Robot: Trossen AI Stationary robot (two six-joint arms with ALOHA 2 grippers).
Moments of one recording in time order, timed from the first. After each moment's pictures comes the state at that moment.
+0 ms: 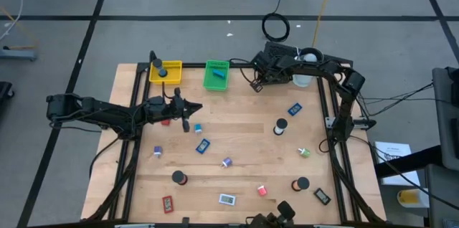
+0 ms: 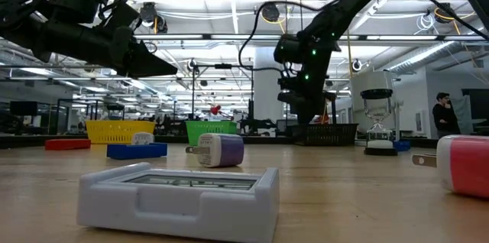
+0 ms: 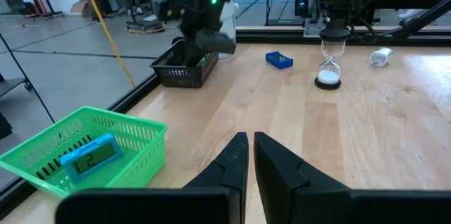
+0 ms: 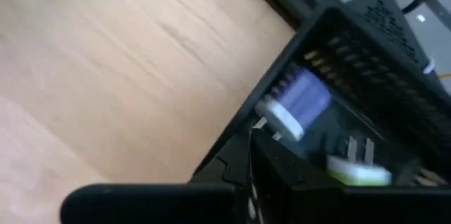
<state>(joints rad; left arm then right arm) 0.19 1.10 0.17 0.77 -0.10 0.07 -0.62 1.87 1.27 -0.56 0.21 0.15</state>
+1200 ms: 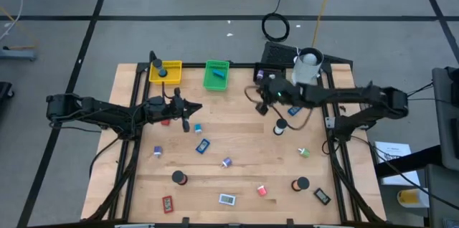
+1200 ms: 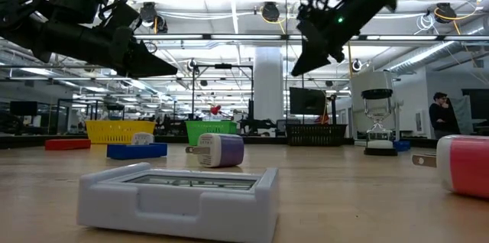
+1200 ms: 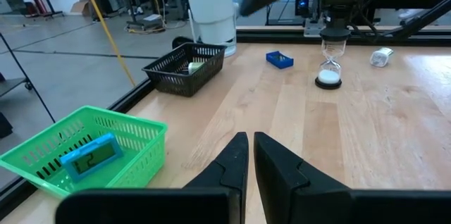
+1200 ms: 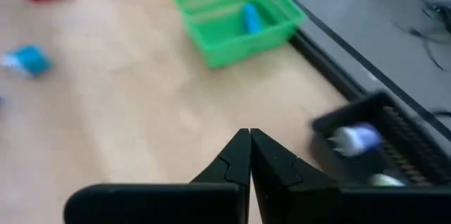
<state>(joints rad) 0.19 1.10 0.17 0.77 -0.10 0.07 -0.25 1.33 0.84 -0.13 0.29 0.16</state>
